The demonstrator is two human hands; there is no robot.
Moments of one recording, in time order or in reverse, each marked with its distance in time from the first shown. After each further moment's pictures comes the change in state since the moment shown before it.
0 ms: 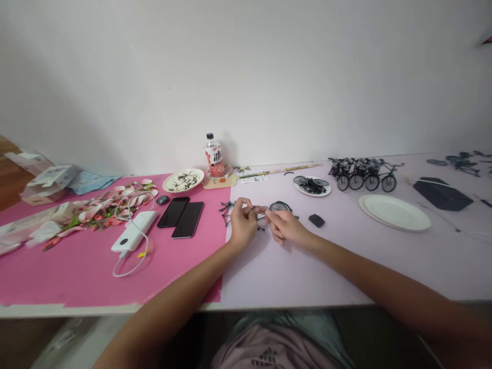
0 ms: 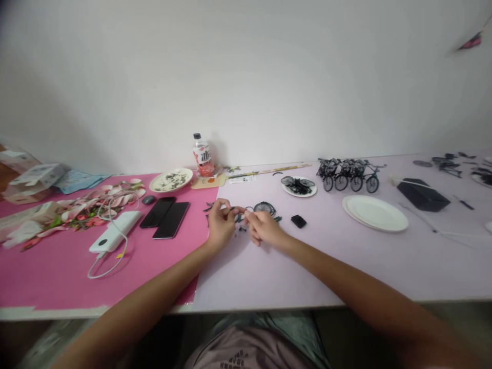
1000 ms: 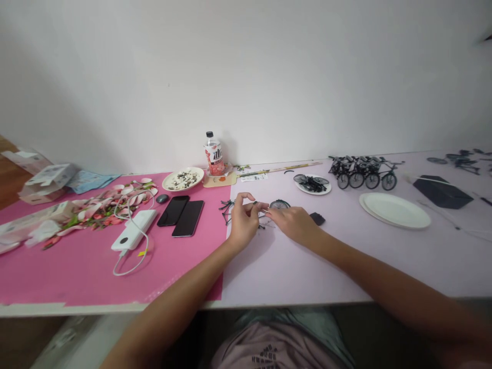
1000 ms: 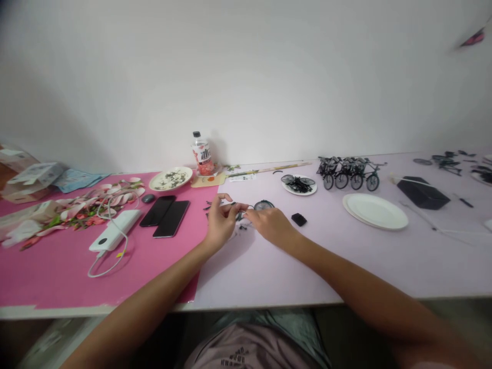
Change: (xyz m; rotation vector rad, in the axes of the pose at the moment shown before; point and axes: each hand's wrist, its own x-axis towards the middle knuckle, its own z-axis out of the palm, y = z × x) left_hand 0.001 0.012 0.000 0.016 -0.072 0.017; right_hand -0.002 -0.006 -0.022 -1.305 0.186 -0.565
